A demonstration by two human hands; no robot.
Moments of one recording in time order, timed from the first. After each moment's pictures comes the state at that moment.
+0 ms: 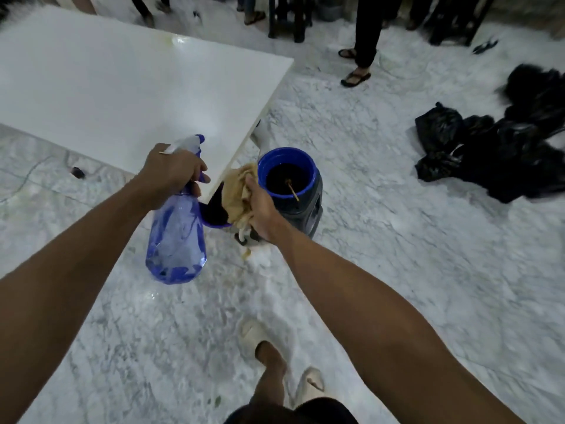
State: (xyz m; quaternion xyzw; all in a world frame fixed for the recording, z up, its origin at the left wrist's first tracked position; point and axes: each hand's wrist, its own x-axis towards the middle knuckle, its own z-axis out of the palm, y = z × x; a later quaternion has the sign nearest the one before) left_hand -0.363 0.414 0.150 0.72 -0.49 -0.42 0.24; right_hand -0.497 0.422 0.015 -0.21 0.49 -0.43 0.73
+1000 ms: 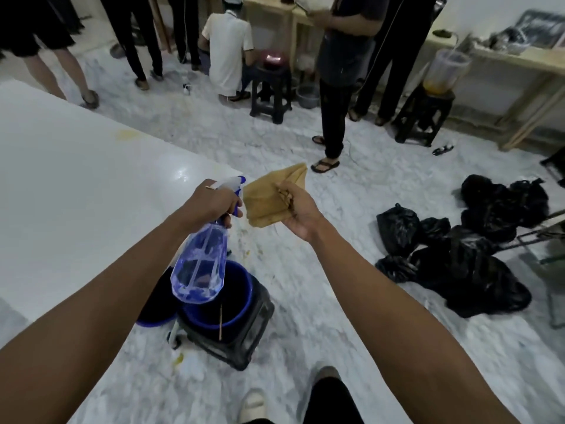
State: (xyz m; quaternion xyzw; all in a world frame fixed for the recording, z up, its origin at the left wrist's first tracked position) left_hand -0.628 0.117 0.197 0.65 -0.51 -0.49 0.27; right_hand -0.824 0.093 0.124 -0.28 0.43 -0.46 0.73
